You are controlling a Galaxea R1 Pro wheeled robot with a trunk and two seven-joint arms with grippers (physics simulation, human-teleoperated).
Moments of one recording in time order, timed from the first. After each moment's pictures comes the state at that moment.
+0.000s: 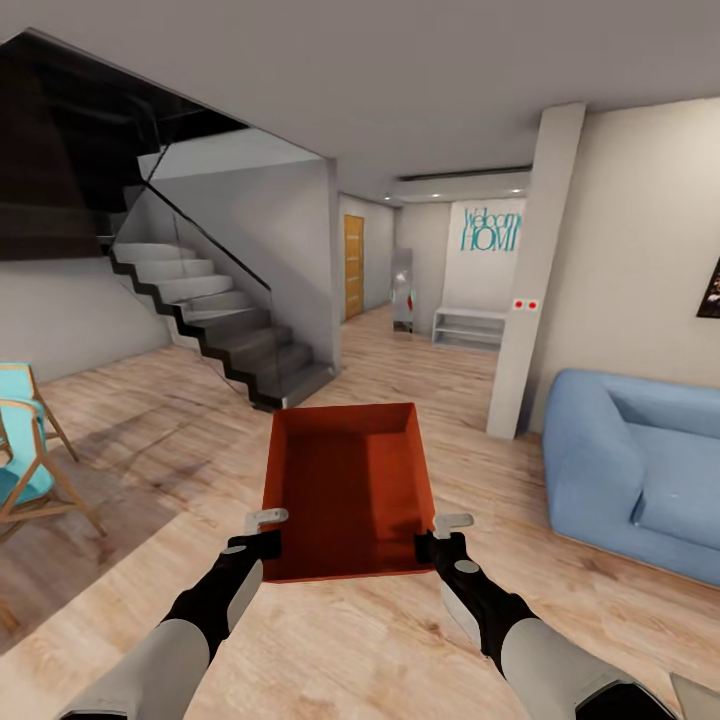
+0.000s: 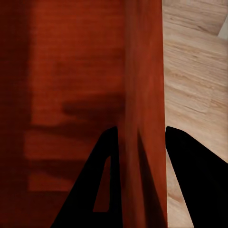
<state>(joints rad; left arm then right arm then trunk) -0.68 -0.08 0.00 -0.49 0.10 0.20 0.20 -0.72 0.08 0.35 -0.33 -0.26 -0.06 -0.14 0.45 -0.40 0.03</state>
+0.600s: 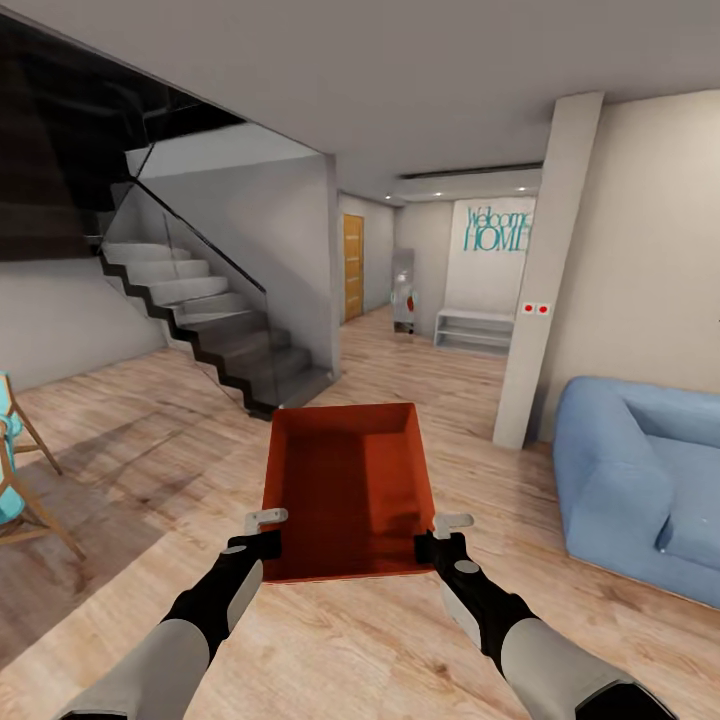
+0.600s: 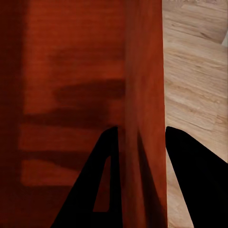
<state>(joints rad) -0.68 -0.08 0.00 -0.49 0.09 0.20 0.20 -0.72 0.08 0.35 -0.32 -0.26 -0.06 -0.14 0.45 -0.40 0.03</state>
